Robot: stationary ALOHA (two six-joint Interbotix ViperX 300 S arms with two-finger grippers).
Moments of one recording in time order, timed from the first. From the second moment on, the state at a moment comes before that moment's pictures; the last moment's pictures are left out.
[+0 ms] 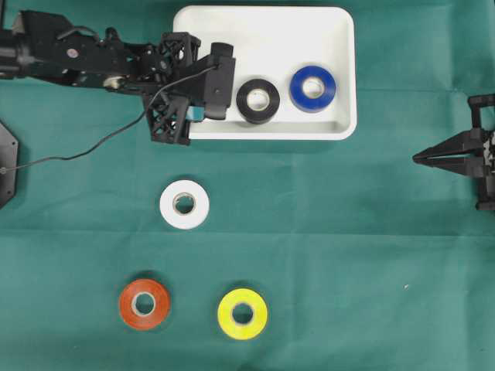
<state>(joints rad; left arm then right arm) 0.26 0.07 0.57 -0.02 0.36 0.43 -0.01 -1.04 1.48 -0.01 -0.04 0.02</state>
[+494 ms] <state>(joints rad) 0.27 0.11 0.55 -0.02 0.34 0.43 -0.01 -1.04 1.48 -0.01 -0.04 0.02</state>
